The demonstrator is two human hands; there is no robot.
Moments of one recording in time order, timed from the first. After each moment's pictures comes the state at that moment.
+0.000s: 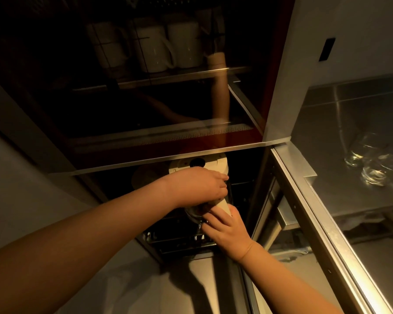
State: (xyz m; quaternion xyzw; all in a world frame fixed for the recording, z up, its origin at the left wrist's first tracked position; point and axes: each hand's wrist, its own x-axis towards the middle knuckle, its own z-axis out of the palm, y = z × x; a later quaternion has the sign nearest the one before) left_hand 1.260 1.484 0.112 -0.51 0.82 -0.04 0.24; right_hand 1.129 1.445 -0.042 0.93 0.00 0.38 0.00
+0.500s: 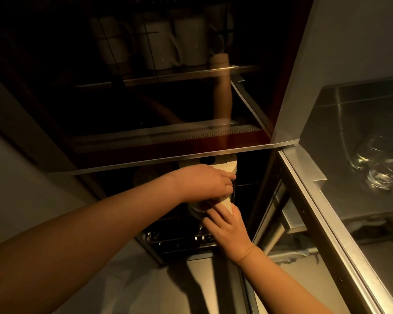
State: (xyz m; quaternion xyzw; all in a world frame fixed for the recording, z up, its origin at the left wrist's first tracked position) left_hand 1.275 1.472 0.104 -0.50 0.84 -0.03 0.20; right_hand 1.152 1.444 -0.057 0.90 -0.04 0.43 0.10
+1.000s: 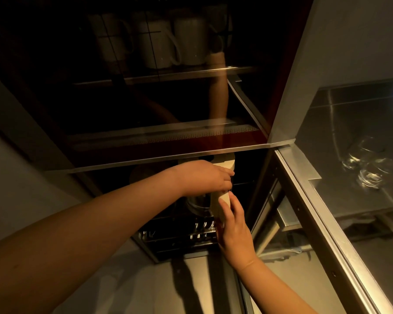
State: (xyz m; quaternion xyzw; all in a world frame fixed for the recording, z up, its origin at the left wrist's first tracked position) left_hand 1.281 1.464 0.103 -0.50 0.85 -0.03 0.16; right_hand 1.123 1.465 -0.050 0.88 -0.25 0.36 -0.19
